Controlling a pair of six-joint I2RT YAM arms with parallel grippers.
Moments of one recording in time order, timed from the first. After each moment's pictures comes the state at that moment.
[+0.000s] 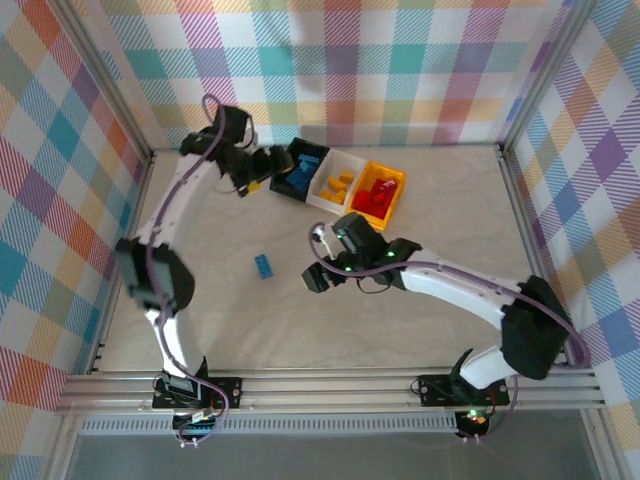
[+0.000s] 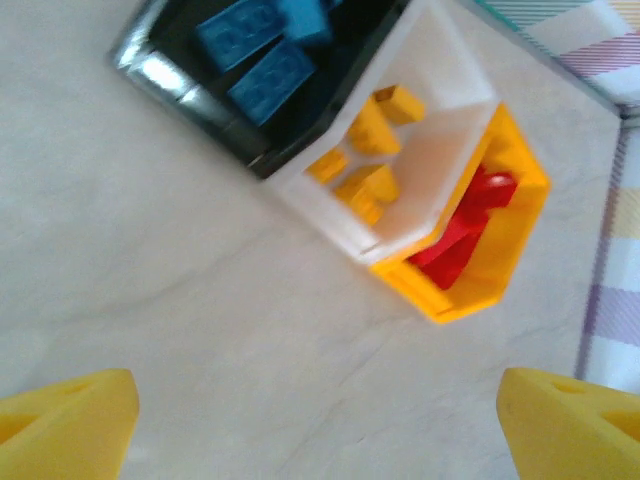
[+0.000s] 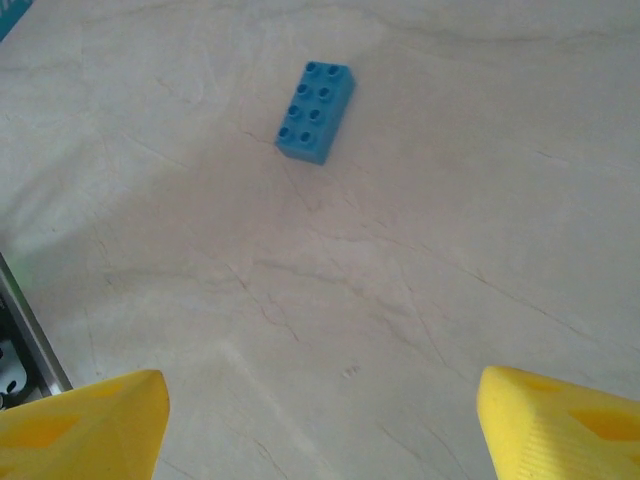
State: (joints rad) left arm -0.24 1.82 1.88 -1.03 0.28 -0.63; right arm 0.88 1.50 1.08 -0.40 -0.21 0.23
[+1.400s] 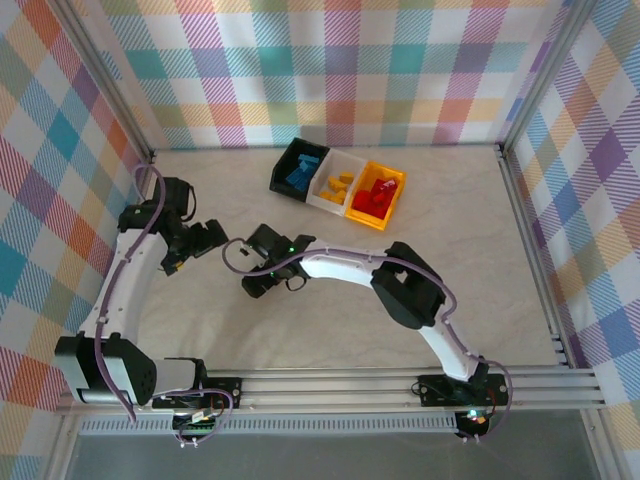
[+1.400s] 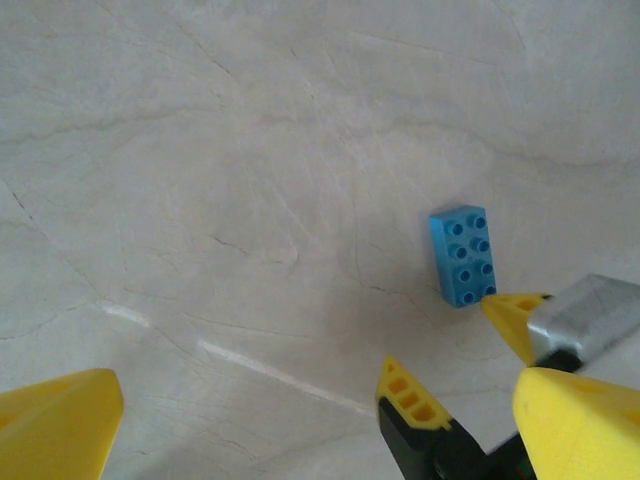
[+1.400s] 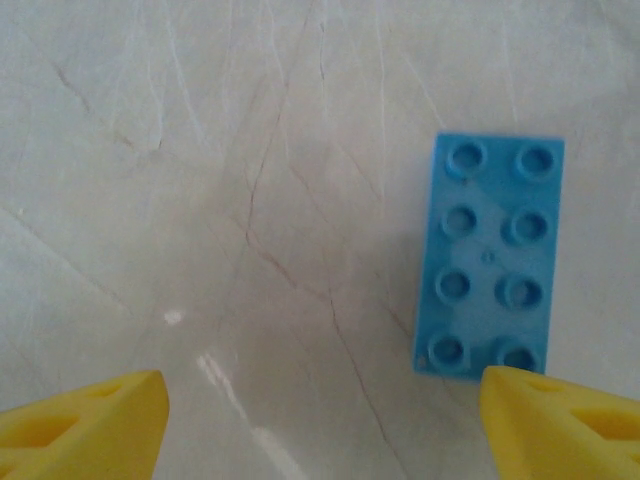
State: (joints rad) left arm -0.04 1.29 1.24 -1.18 0.01 -0.57; right arm 1.04 2.20 1.68 -0.48 -0.06 0.21
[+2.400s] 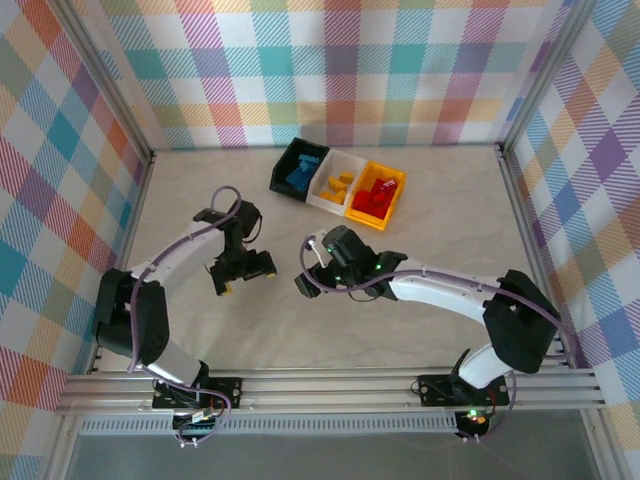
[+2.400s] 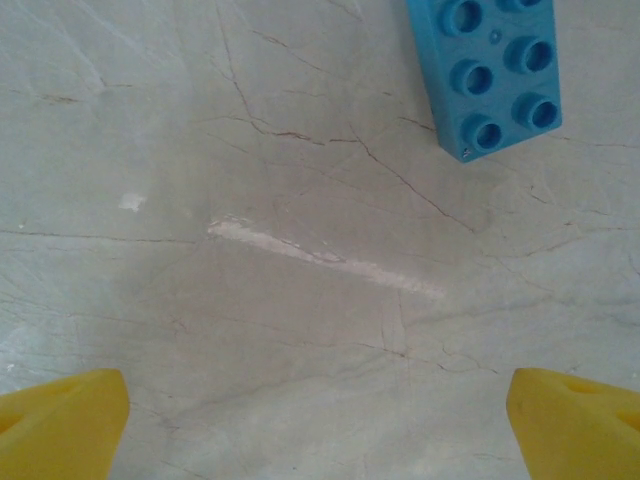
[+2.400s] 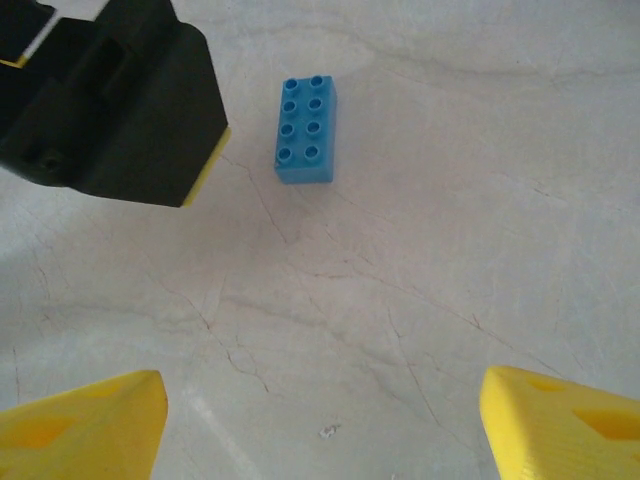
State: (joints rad) left arm -0.37 1.56 1.12 -1.09 0.07 -0.74; right arm 0.93 1.52 0.97 -0.20 -0.08 0.22
